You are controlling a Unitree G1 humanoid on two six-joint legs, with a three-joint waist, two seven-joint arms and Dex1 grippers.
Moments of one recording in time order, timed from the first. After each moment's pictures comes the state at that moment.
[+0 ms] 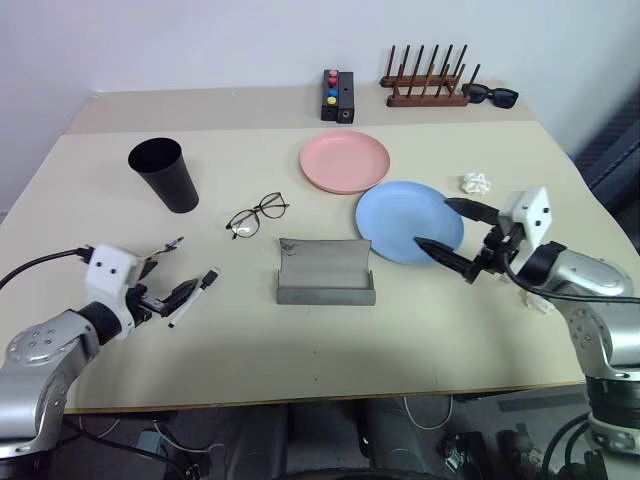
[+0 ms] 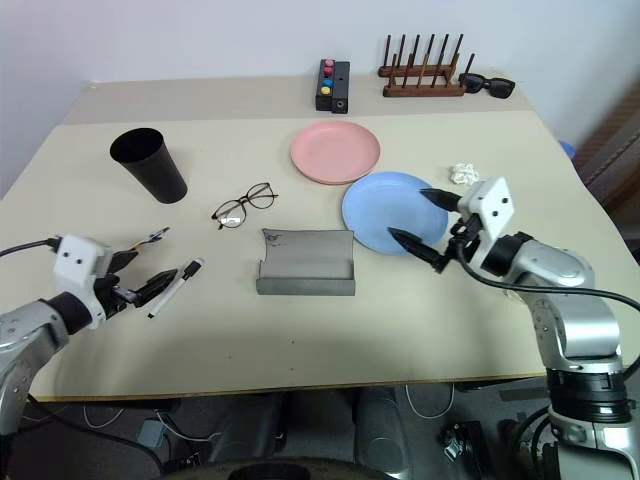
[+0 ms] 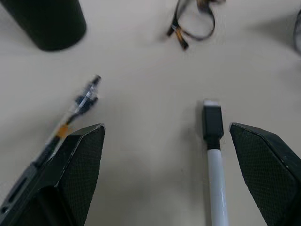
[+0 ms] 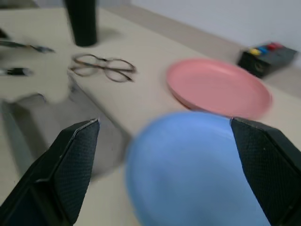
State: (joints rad) left arm 0.06 0.74 0.33 -0.37 -0.45 0.69 -0.54; right arm -0.22 -0.66 -0.16 -0.31 0.50 0.42 0.81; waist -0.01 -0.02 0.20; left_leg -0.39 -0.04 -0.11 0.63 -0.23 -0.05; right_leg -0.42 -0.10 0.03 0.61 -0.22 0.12
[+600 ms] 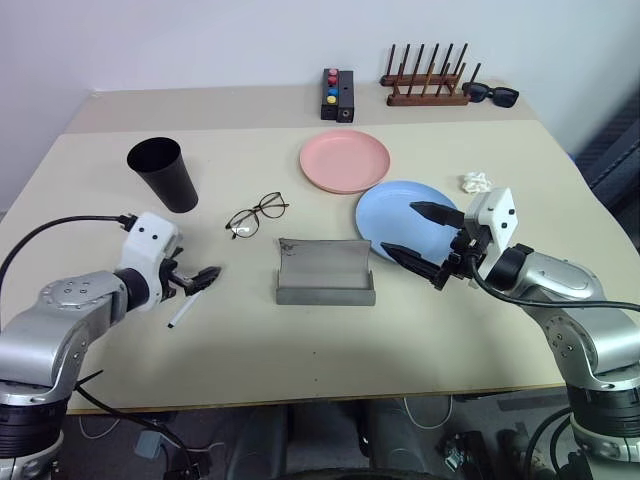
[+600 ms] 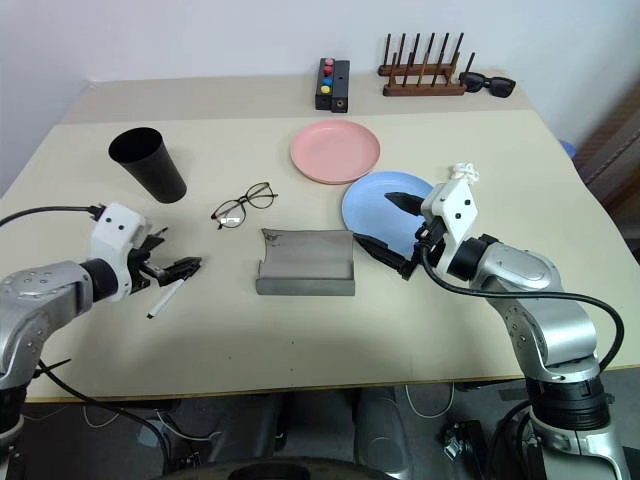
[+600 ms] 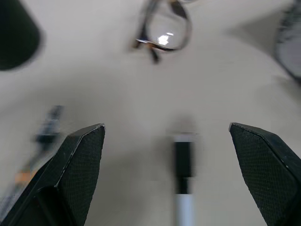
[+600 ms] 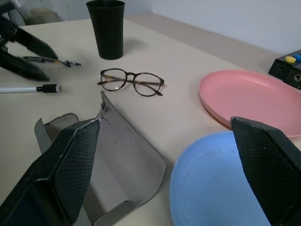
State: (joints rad) left arm -0.14 0.77 0.21 -0.46 -0.50 1.06 -0.50; right arm -0.23 -0.64 -0.12 -0.42 0.54 0.52 0.73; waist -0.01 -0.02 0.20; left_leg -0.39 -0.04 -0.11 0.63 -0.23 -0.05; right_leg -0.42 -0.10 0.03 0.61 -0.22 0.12
